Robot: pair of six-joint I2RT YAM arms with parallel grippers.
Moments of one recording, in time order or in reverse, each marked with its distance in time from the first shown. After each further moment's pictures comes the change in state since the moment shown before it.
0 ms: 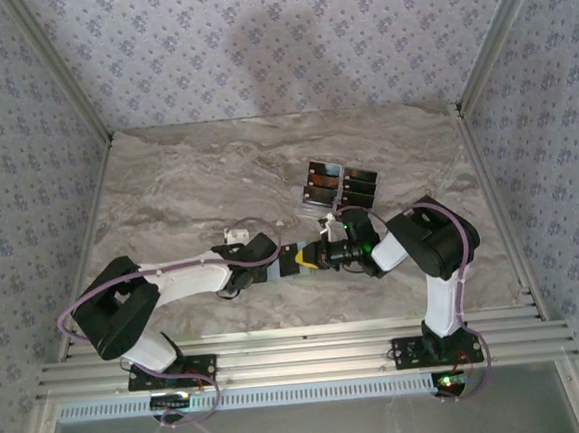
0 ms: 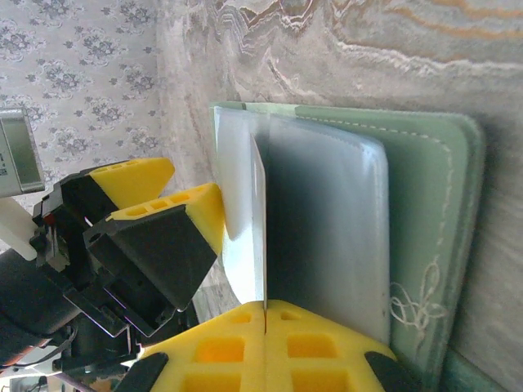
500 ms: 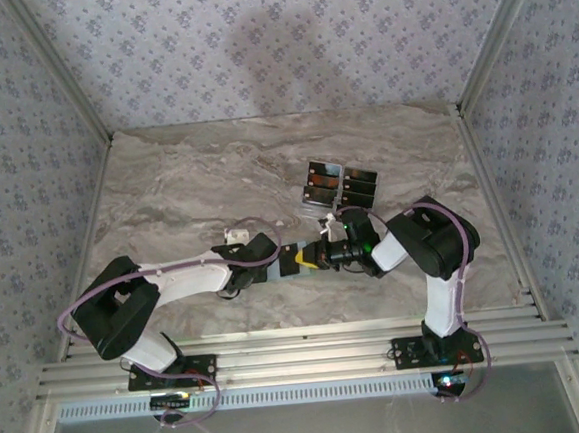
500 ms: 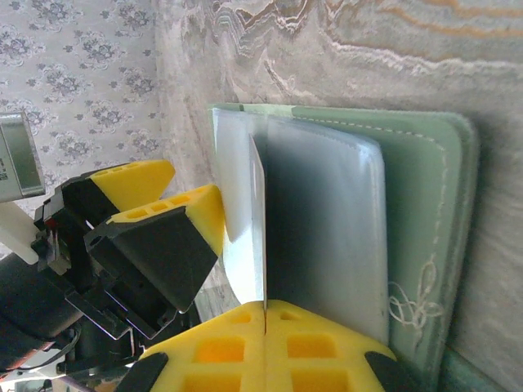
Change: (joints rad) left arm 0.000 0.001 0.000 0.002 0.000 0.000; right arm 0.001 0.000 0.002 -0.004 0.002 0.017
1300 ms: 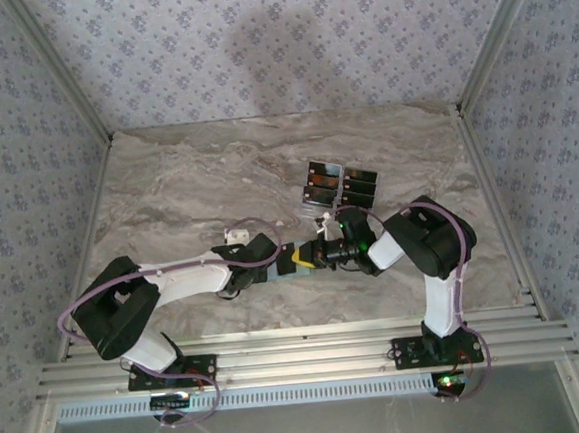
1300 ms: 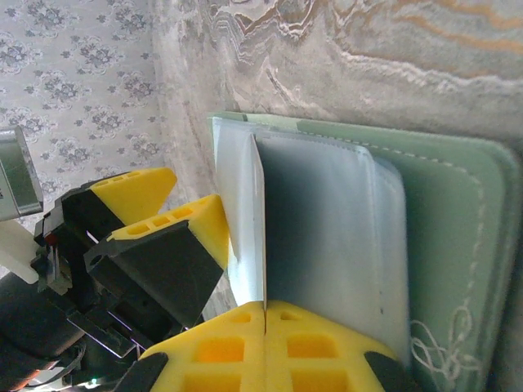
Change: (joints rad) left arm 0.000 0.000 -0.005 0.008 -0.003 0.000; right arm 0.021 0.016 0.034 -0.013 0.014 0.035
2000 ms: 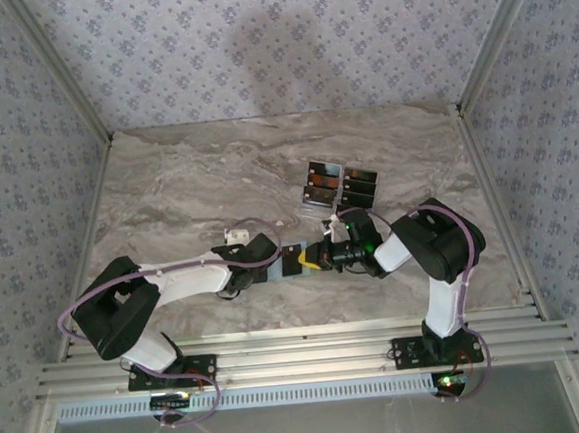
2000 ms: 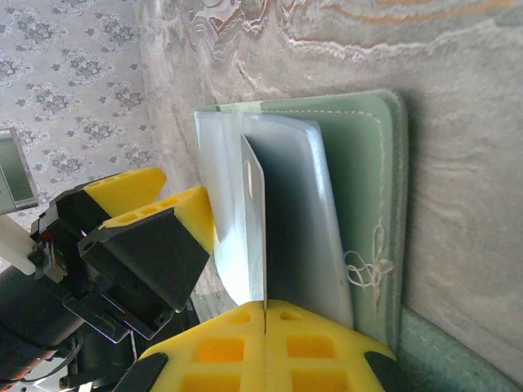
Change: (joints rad) left arm -0.001 0.000 -0.005 0.008 0.000 0.000; right arm -0.032 -0.055 -0.055 -0.043 0.014 -0.013
